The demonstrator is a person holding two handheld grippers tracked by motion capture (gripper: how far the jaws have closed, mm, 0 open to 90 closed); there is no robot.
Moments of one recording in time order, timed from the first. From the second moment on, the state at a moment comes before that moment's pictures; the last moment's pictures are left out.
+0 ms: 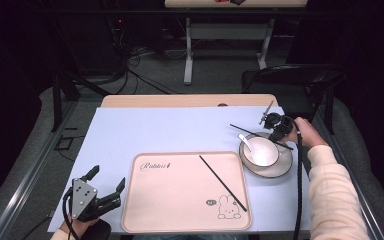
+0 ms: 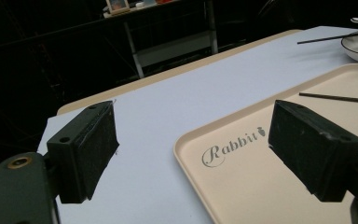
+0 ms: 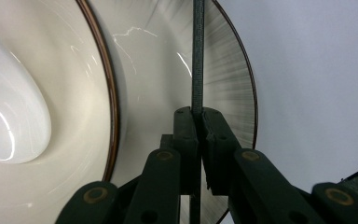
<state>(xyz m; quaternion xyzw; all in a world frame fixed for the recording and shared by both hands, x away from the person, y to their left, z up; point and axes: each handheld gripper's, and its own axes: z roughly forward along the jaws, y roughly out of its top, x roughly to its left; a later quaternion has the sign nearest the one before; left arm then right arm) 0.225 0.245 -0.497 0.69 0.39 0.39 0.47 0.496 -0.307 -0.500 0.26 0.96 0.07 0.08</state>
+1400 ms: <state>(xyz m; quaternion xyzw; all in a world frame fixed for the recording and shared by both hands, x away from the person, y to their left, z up) 0.225 0.244 -0.497 0.69 0.39 0.39 0.47 0.422 -0.259 -0.397 0.37 0.90 0.10 0.18</state>
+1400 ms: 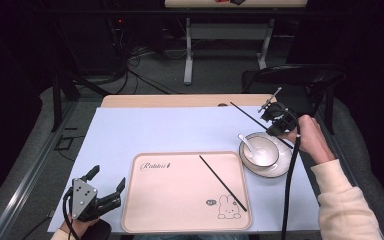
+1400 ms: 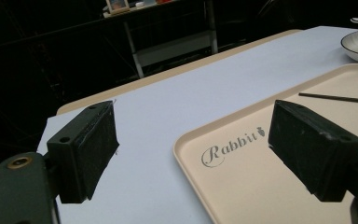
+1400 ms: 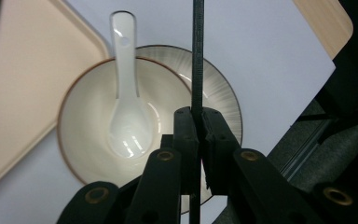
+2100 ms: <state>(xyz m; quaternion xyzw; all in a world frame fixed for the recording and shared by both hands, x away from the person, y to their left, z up) 0.225 0.244 -0.497 0.69 0.39 0.39 0.47 0.369 -0.200 -0.420 0.38 0.91 0.13 0.15</state>
